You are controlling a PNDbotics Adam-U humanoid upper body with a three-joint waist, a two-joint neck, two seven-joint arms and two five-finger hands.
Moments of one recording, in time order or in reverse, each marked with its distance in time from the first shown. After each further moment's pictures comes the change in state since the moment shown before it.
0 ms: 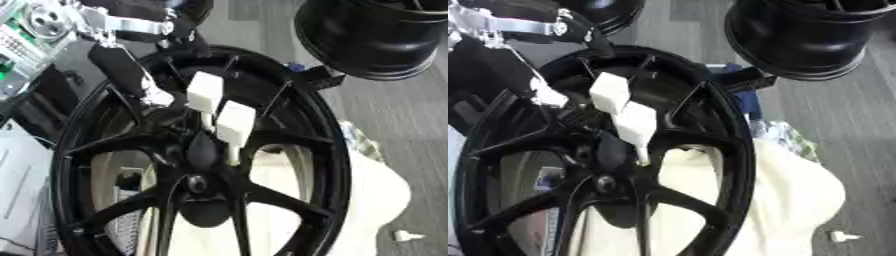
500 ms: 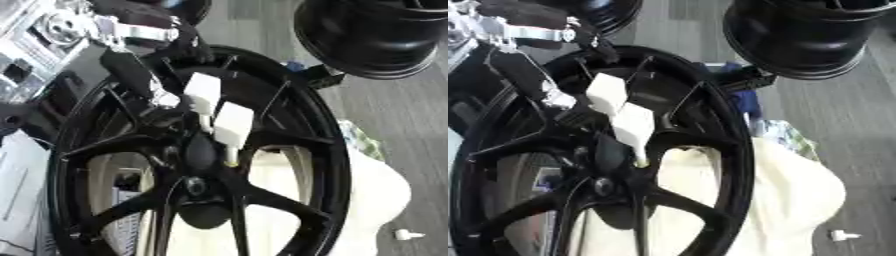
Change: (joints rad) left arm 0.000 -0.031 -0.001 0.046 -0.013 -0.016 0.004; right arm -0.007 0.020 -0.009 0.000 -0.010 -0.003 -0.003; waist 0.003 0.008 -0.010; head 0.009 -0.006
